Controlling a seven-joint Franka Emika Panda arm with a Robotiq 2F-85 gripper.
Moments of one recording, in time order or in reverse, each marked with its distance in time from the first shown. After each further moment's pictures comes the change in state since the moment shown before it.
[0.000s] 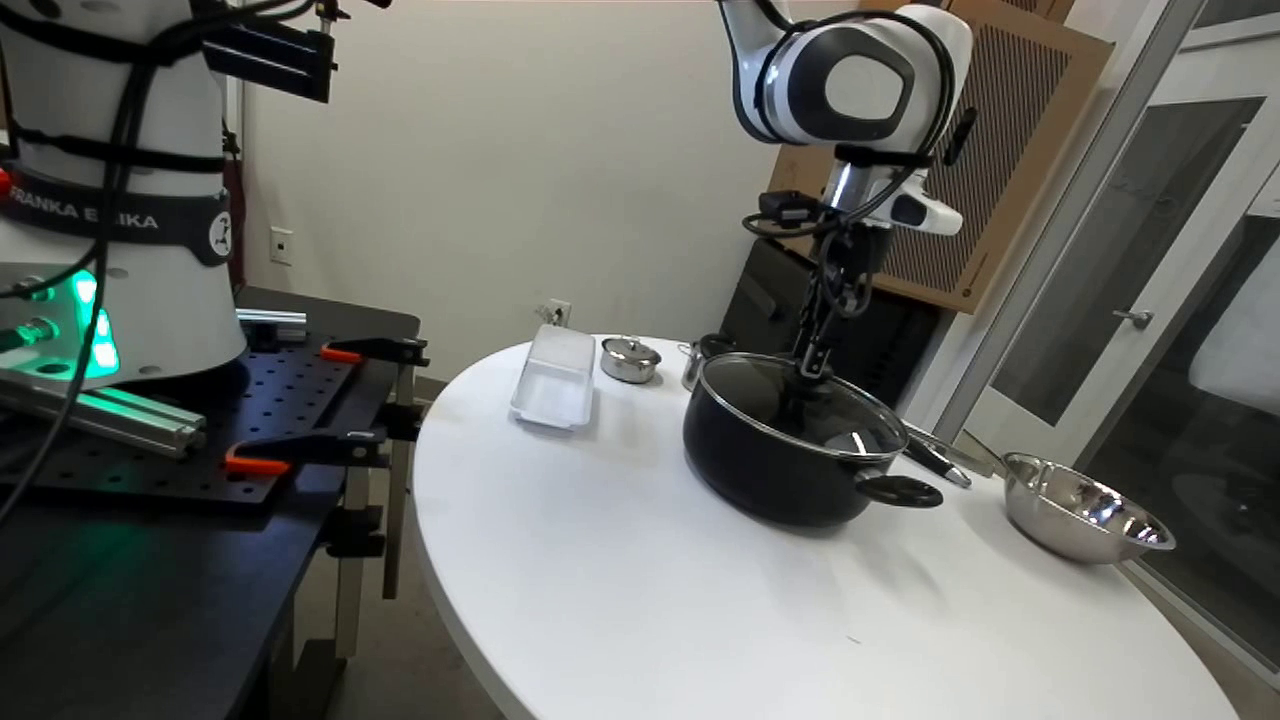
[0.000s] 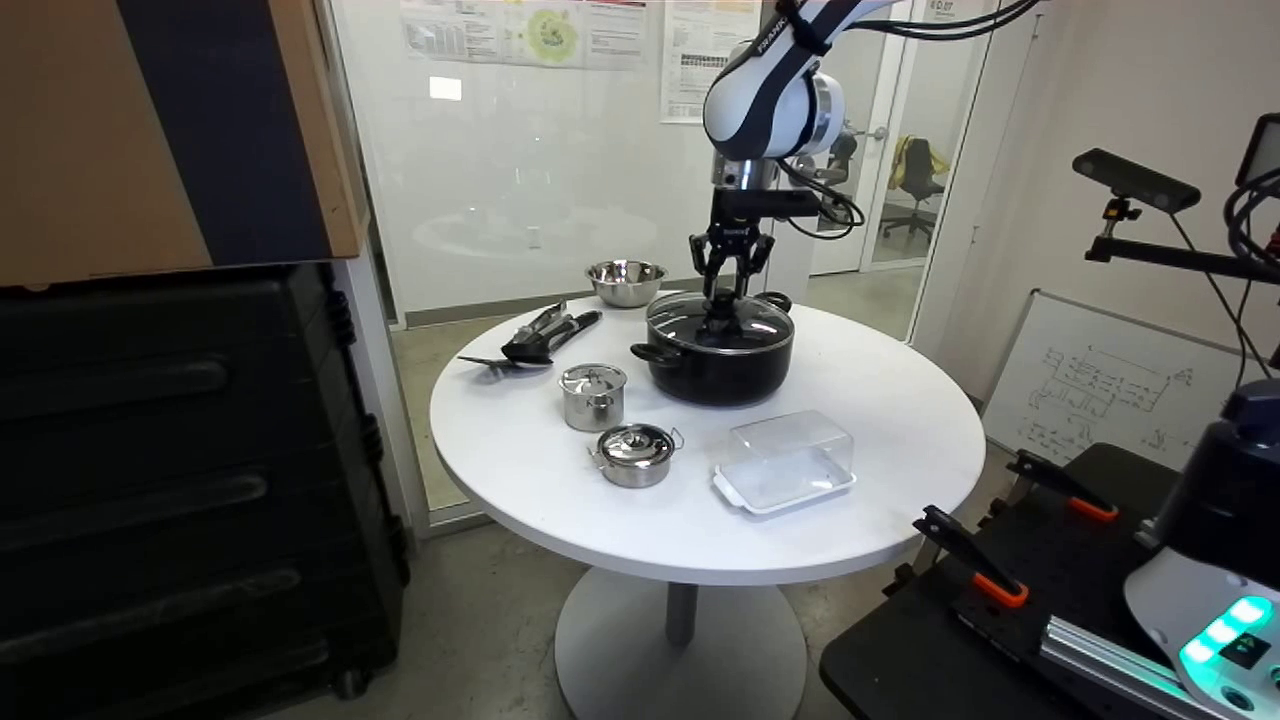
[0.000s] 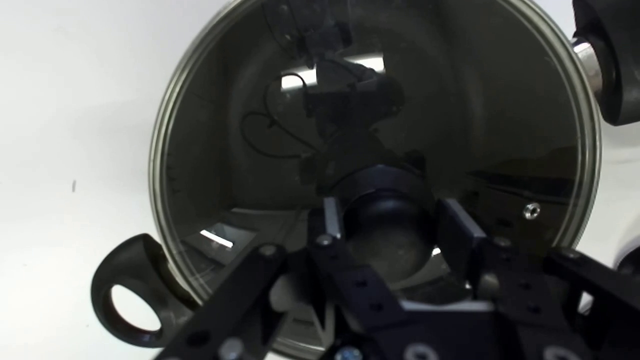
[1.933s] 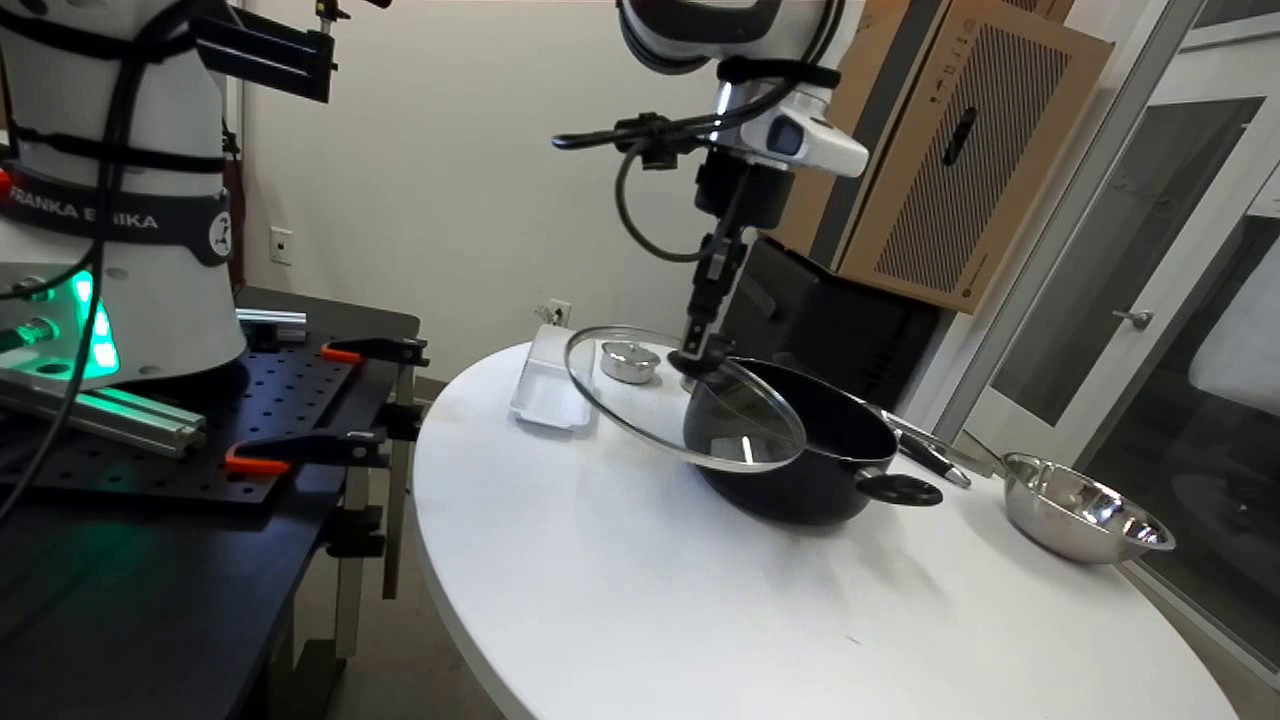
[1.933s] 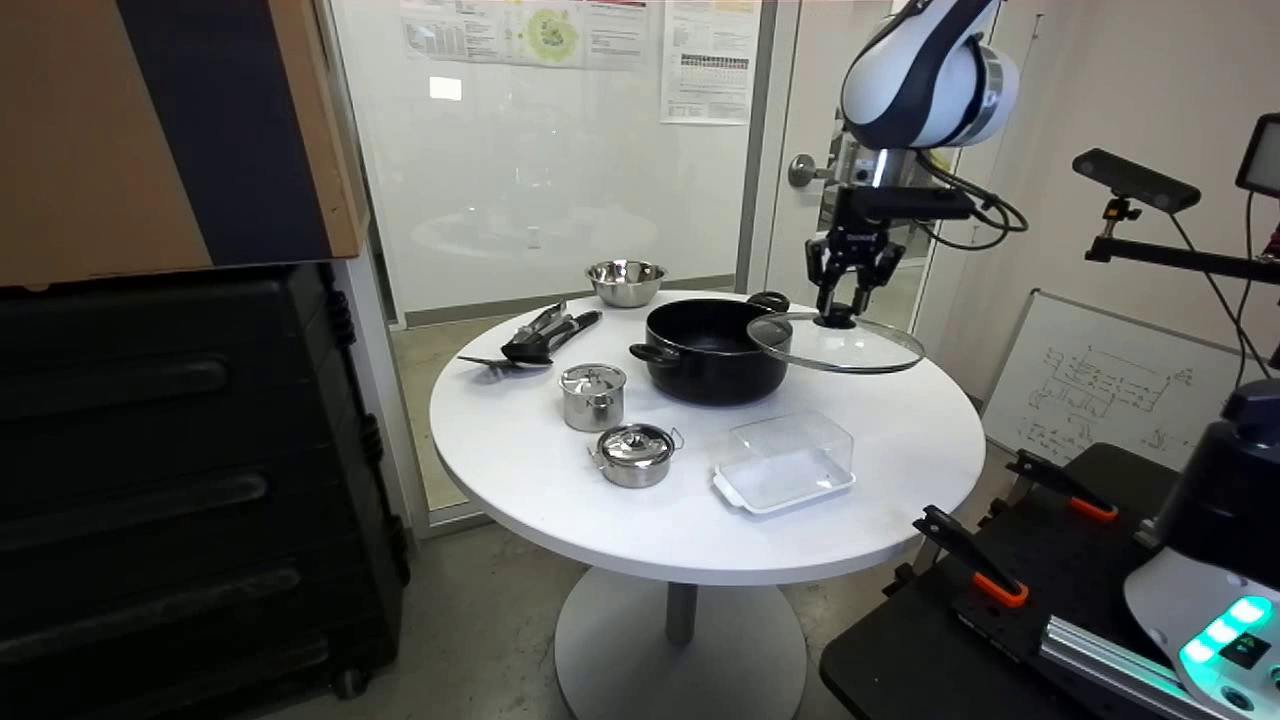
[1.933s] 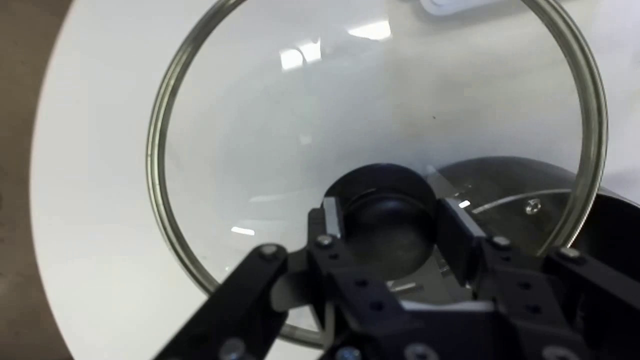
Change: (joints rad) arm -0.090 -0.437 -0.055 -0.577 0.007 0.108 -0.017
